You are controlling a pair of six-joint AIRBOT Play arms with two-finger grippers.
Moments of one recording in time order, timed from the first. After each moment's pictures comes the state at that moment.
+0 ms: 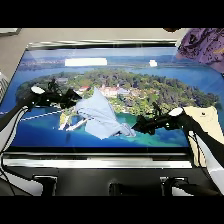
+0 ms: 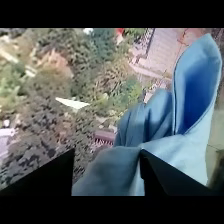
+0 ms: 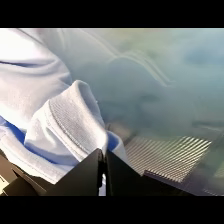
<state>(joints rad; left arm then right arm) 0.03 -1.79 1.32 0.65 -0.92 -1.46 0.06 -1.39 0.79 -0.64 1.09 1.43</state>
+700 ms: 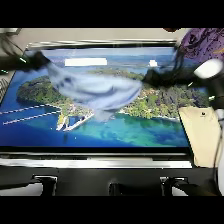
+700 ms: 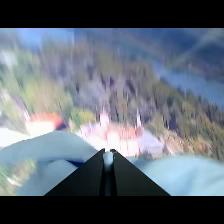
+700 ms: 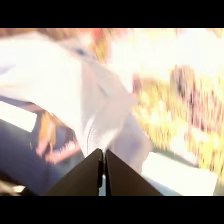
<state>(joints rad) 0.11 -1.44 1.76 0.98 -1.03 -1.49 0.05 -1.30 1.54 -0.84 1.15 1.48</state>
